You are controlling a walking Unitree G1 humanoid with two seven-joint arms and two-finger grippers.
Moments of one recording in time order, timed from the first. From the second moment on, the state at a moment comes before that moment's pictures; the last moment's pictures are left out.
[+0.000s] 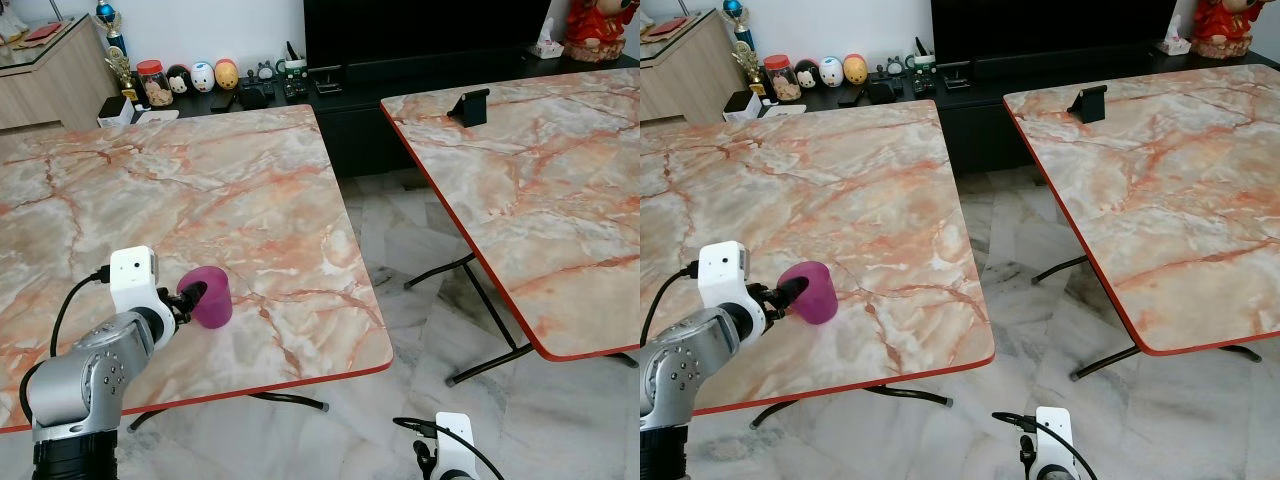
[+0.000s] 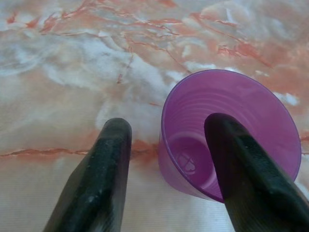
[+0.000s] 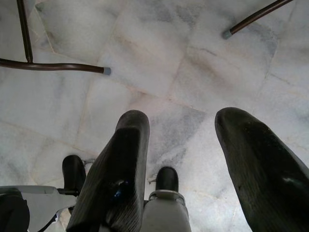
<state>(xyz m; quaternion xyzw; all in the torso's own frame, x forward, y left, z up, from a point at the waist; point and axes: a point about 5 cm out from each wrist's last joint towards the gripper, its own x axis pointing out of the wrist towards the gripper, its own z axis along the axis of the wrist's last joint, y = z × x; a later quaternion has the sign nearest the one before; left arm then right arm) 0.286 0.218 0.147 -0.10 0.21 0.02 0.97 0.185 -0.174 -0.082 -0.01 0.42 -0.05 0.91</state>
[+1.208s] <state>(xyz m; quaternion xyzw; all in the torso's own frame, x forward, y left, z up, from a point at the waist) 0.286 0.209 0.151 -0.09 0.20 0.00 0.97 0.185 -0.175 -0.082 -0.01 0.42 -0.05 0.90</state>
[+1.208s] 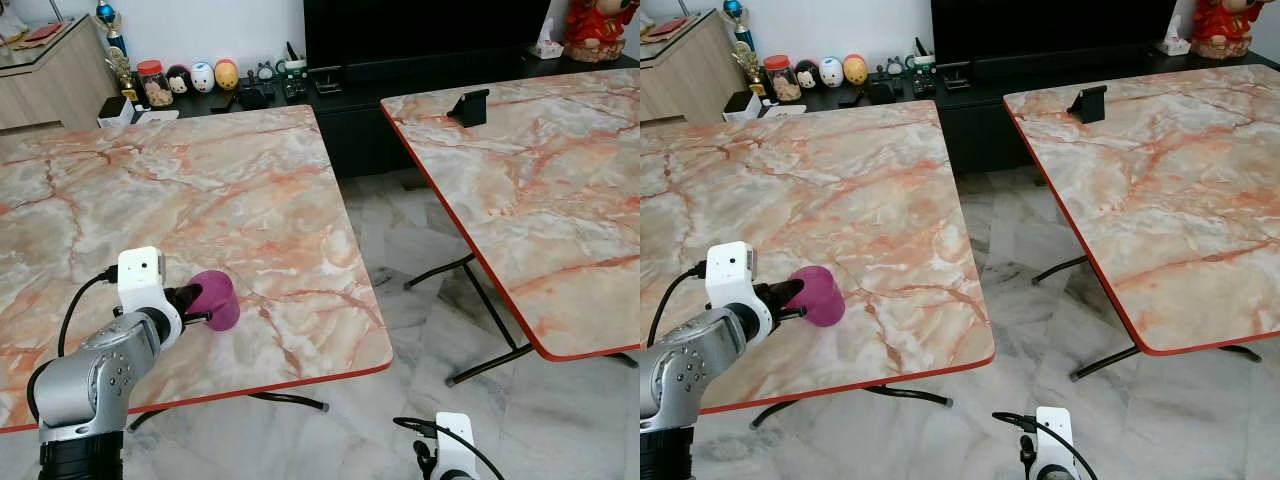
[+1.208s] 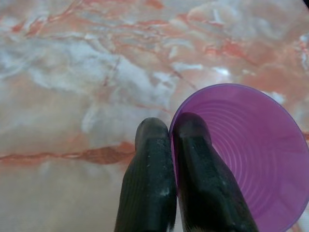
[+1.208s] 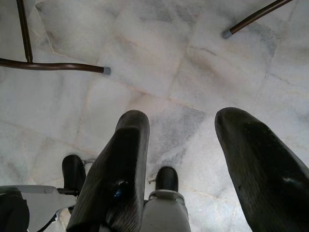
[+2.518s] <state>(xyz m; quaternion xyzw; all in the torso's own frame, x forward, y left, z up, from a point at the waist) 0.294 0.169 0.199 -0.08 -0.07 0.01 0.99 0.184 -0.178 -0.083 0.00 0.43 -0.04 0.90</state>
